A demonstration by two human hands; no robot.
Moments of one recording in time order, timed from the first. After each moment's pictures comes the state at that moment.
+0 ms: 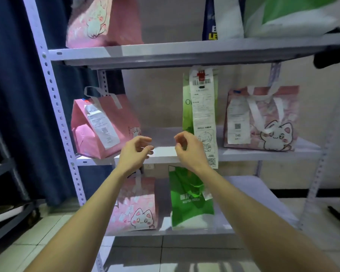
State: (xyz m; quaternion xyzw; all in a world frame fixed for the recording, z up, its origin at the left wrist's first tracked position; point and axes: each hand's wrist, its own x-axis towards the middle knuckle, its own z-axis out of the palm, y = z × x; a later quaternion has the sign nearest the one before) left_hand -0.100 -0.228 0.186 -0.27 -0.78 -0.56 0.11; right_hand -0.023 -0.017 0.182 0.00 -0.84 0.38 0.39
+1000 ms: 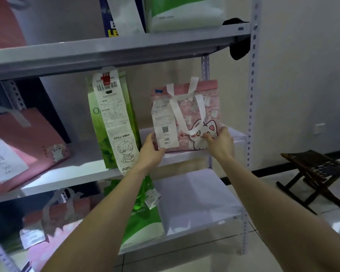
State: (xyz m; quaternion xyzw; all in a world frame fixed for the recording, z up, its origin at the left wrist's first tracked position) left_hand -0.059 0.077 0.175 -0.33 -0.80 -0.49 0.00; right_hand 0.069 0.307 0.158 -0.31 -0.73 0.42 0.43
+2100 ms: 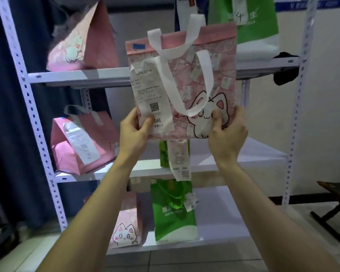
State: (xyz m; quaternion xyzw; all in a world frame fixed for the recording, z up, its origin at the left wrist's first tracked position) left_hand 0.014 -0.144 0.298 -0.37 -0.58 -0.70 0.19; right_hand 0.109 0.058 0.281 -0.08 -0.59 0.38 0.71
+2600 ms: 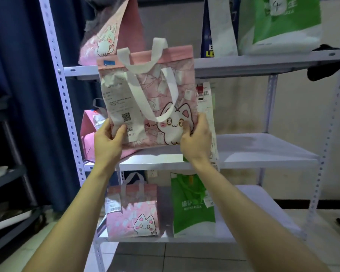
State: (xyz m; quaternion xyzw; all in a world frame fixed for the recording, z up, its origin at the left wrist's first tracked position) left_hand -0.034 -0.275 0.262 -0.27 -0.62 -0.69 0.27; right_hand 0.032 -0.049 0.257 0.00 -0.70 0.43 0.57
